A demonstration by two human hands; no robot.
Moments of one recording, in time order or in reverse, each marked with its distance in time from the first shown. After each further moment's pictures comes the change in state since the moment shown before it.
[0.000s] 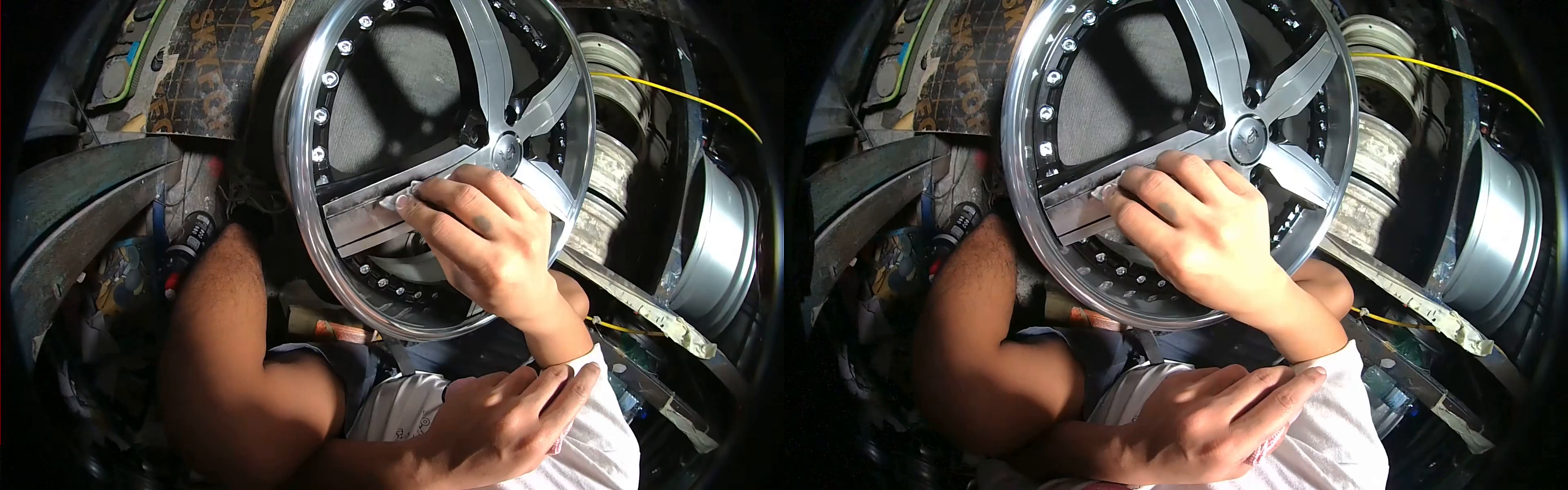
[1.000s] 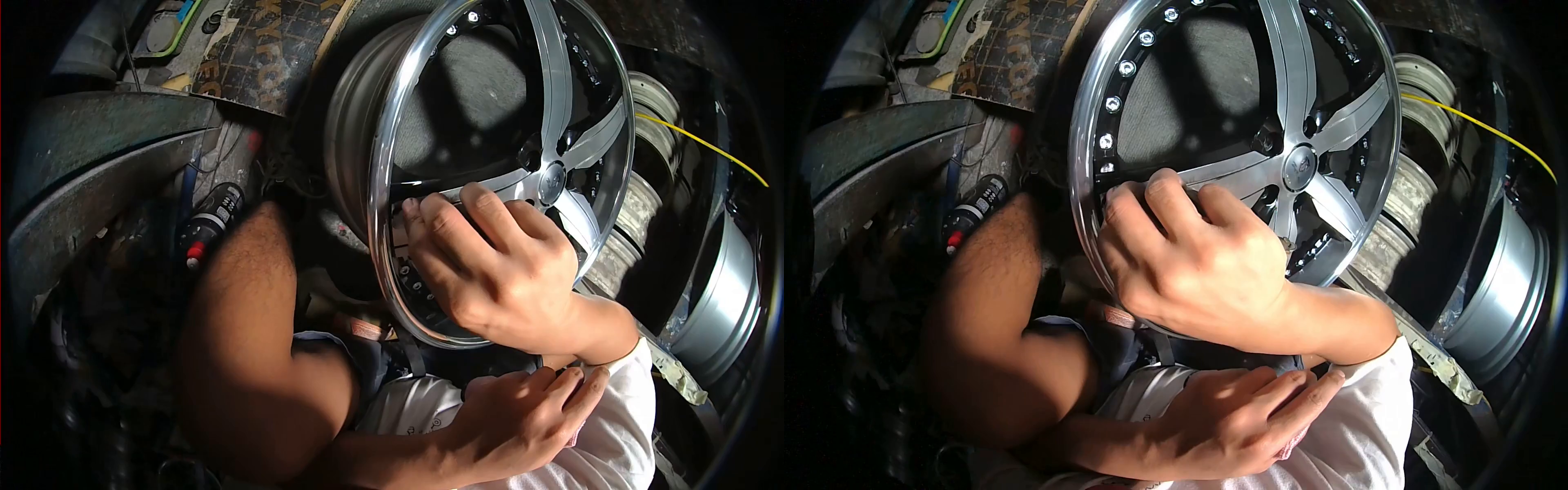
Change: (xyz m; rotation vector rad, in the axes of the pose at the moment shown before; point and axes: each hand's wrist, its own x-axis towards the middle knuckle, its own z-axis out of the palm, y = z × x) left_hand 0.006 -0.008 -0.003 0.039 0.162 -0.049; right_hand 0.053 -0.033 -0.010 -0.161 -0.244 -0.266
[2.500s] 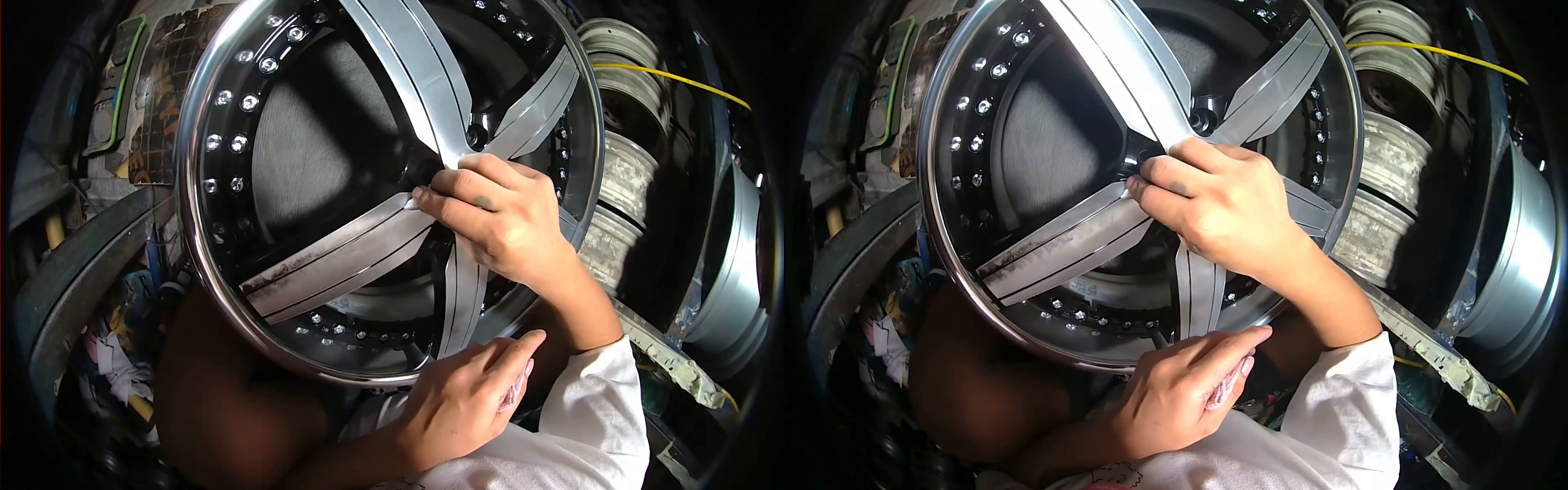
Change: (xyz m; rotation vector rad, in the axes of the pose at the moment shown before) left_hand 0.052 -0.046 0.063 -0.062 -0.258 -0.323; right_hand -0.113 0.124 0.066 0.258 0.242 0.197
